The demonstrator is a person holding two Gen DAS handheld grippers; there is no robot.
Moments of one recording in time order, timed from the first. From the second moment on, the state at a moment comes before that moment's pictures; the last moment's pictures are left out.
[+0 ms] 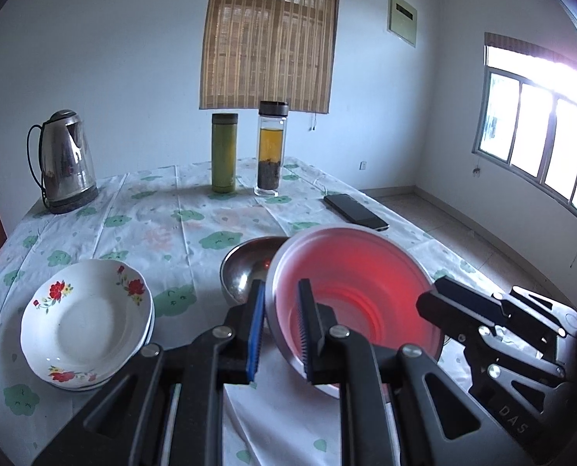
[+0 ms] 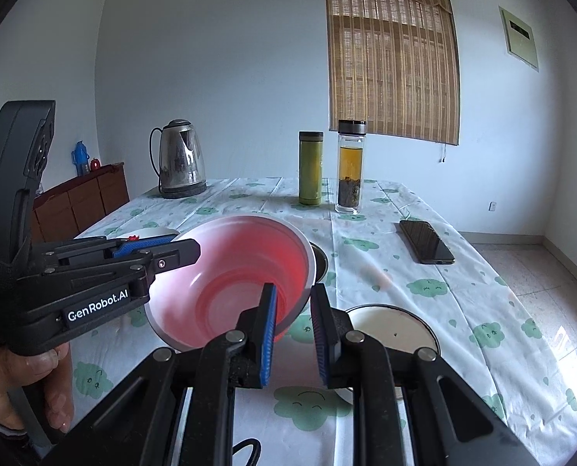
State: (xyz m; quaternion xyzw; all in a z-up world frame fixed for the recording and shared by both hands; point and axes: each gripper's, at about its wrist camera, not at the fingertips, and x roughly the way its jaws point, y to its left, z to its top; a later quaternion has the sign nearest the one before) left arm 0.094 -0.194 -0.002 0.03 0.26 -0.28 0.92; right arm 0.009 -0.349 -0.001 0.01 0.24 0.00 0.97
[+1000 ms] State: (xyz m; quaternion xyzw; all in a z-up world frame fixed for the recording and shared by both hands) left arm 0.163 -0.217 0.003 0.02 0.27 -0.26 0.93; right arm 0.081 -0.371 0.002 0.01 0.25 0.00 0.97
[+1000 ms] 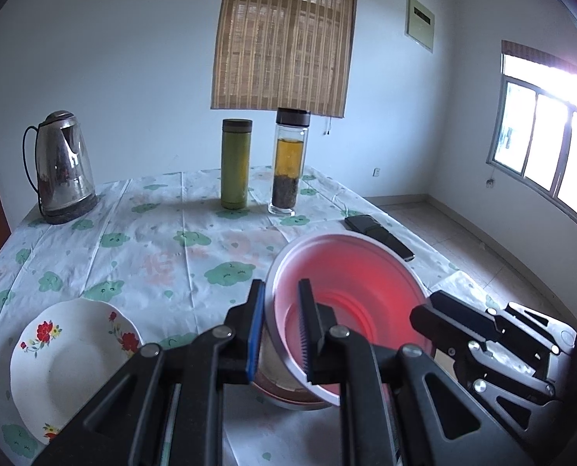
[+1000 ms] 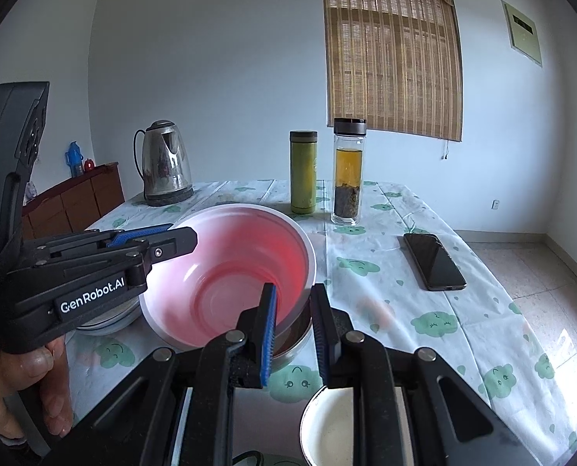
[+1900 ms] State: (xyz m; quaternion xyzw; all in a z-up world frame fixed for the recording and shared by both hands) left arm 0.192 -0.223 -0.030 0.01 0.30 -0.25 0.92; right arm 0.111 -0.378 -0.020 0.02 0.25 -0.01 0.97
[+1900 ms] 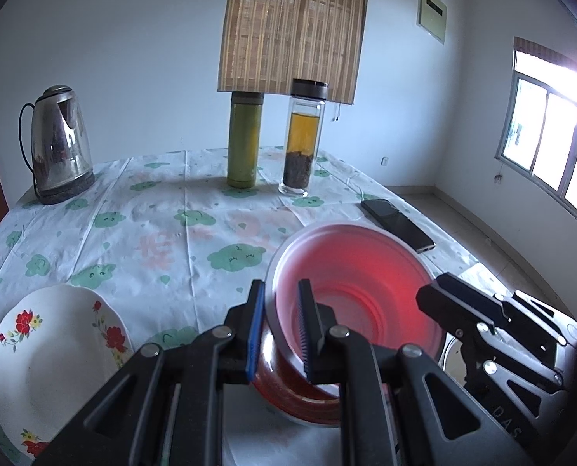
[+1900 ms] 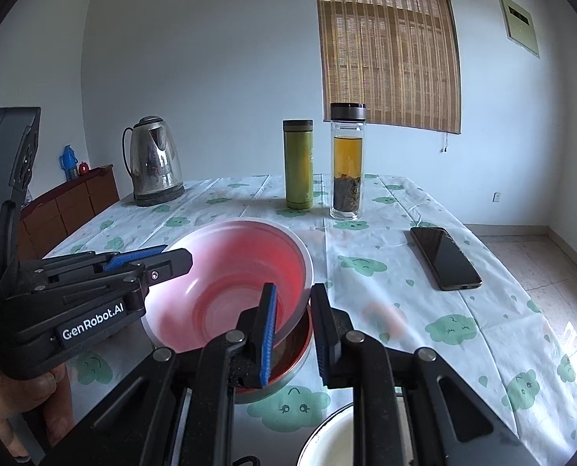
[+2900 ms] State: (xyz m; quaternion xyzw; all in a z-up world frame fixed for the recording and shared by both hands) left arm 0.199 -0.229 -0.046 0.02 0.33 -0.25 0.91; right arm 0.120 -0.378 -0.032 0.01 0.27 -0.02 0.96
